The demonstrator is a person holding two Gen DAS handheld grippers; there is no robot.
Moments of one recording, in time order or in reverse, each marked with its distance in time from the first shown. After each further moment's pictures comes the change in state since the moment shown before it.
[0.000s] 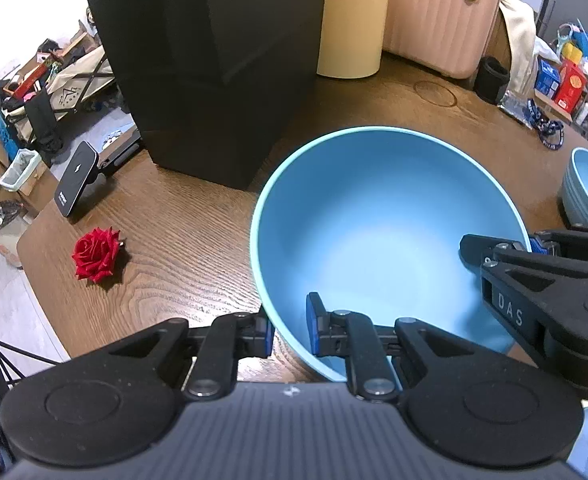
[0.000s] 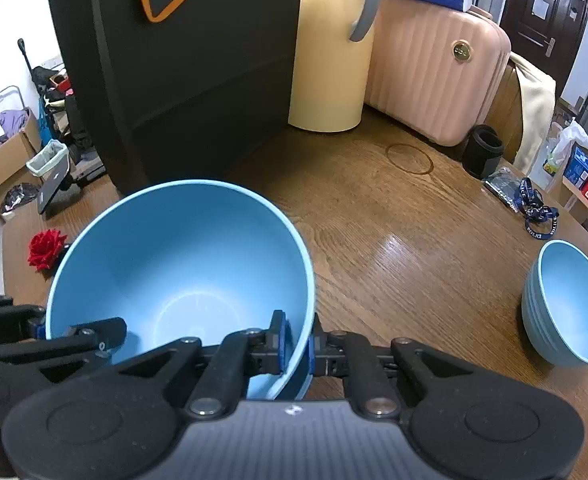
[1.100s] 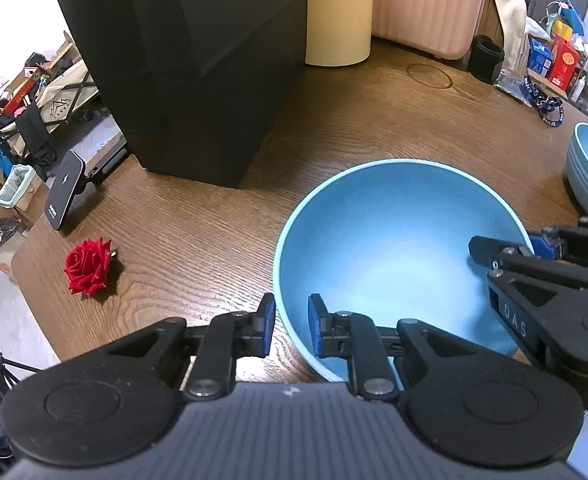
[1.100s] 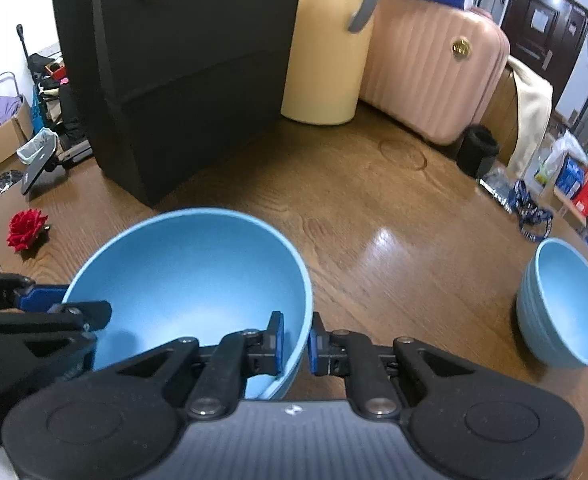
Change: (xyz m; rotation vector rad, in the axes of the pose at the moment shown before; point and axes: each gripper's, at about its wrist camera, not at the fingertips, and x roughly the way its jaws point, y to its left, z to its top) left arm 0.017 -0.002 0.000 0.060 0.012 0.005; right arm 0.014 -0.001 -0.012 -0.020 0.001 -0.035
